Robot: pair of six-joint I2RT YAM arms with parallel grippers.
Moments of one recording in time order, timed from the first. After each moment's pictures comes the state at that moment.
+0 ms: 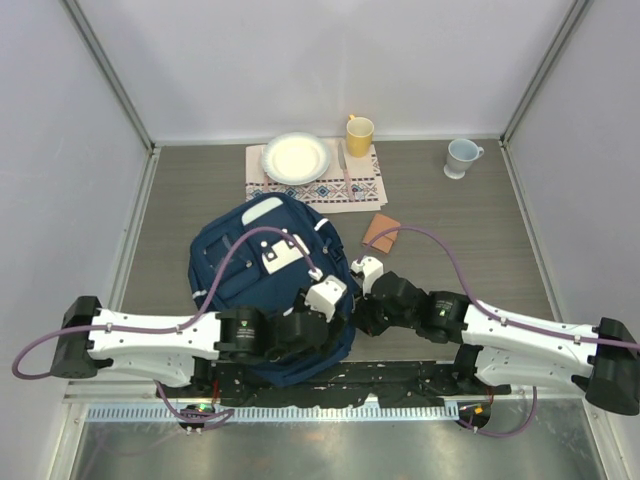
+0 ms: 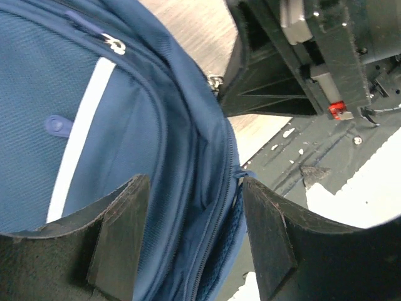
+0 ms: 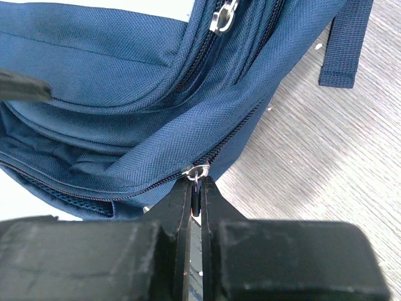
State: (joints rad) left arm -1.50 1.10 0.85 -0.51 -0.54 -0.60; right arm 1.10 0.97 0.60 -0.37 0.05 0.47
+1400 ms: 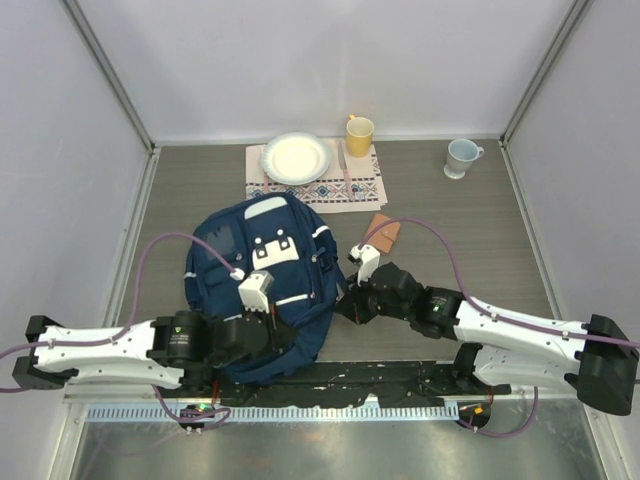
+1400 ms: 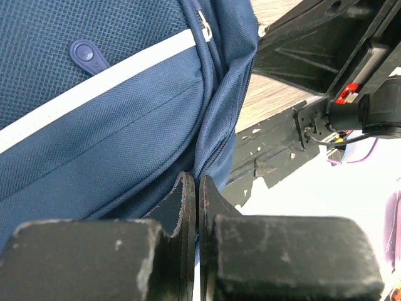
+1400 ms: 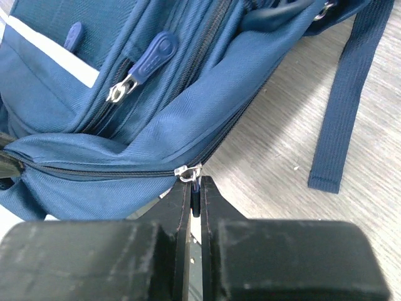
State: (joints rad) left arm -1.50 0.69 0.68 -0.71 -0.55 -1.14; right arm 1.05 1.01 0.58 -0.14 0.04 0.52
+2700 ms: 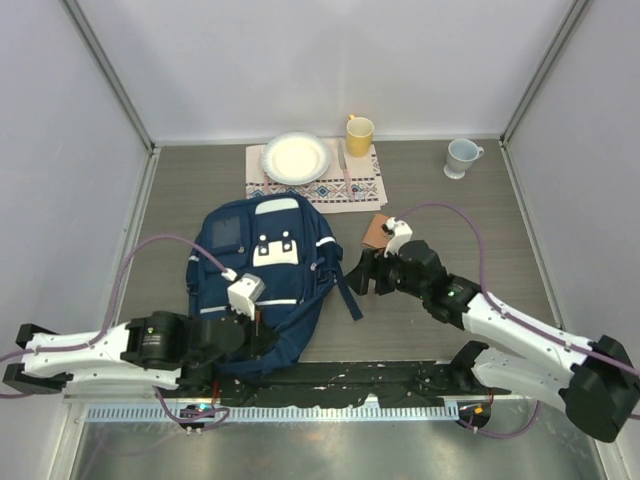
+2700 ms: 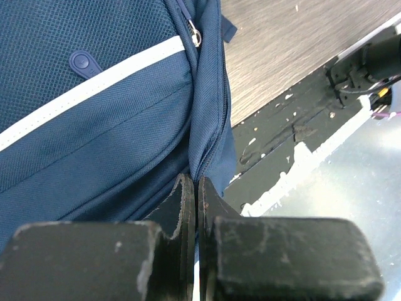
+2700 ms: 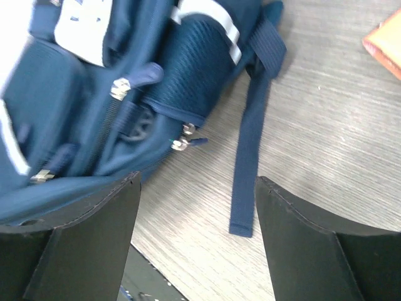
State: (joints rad) left arm -1.50 0.52 0.68 -0.87 -0.50 -0.92; right arm 0.74 1.02 0.54 -0.06 -0.08 0.54
